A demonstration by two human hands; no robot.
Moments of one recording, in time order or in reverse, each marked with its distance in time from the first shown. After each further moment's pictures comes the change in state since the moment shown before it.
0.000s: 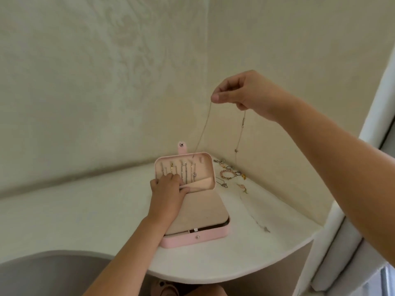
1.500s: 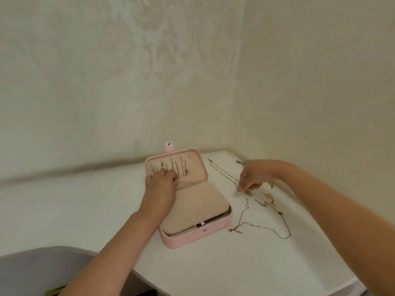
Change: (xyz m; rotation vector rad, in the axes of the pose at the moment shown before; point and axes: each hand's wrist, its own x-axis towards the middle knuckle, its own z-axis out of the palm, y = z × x) left_hand 0.018 -0.051 -0.012 0.039 -0.058 -0.163; right_hand 0.015 0.170 0.080 -0.465 -0.734 0.511
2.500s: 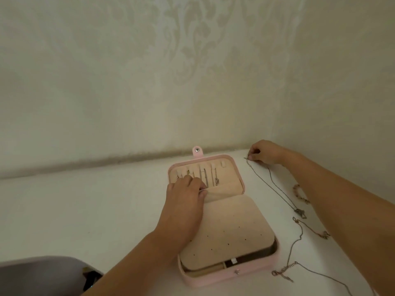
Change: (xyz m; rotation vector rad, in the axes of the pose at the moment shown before) left_hand 0.005 -0.002 0.005 0.013 -0.057 -0.045; right_hand 0.196 0.005 -0.016 0.063 0.298 -0.205
